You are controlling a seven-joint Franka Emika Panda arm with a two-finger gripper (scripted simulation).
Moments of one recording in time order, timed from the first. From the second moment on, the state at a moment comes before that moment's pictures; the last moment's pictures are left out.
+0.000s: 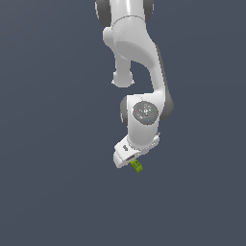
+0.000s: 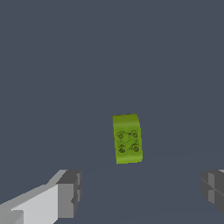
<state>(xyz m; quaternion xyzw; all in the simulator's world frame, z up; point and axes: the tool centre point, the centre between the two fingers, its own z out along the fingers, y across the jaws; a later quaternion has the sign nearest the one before) 0.079 0.057 0.085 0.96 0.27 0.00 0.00</state>
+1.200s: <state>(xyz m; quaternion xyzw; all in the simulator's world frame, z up) 0.086 0.064 0.018 0.95 0.32 0.00 0.00</state>
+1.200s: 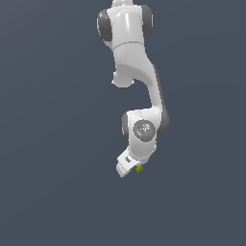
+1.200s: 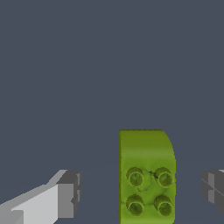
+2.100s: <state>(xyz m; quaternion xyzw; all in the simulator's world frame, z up) 0.087 0.064 0.013 0.95 0.32 0.00 0.00</state>
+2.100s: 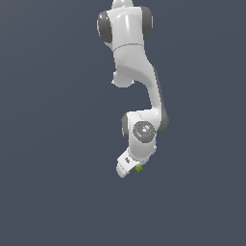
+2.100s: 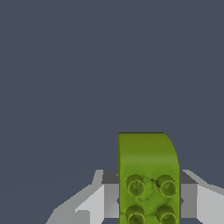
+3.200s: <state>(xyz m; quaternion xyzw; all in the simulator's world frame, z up) 0.029 -0.011 0.072 0.95 0.32 0.00 0.00</state>
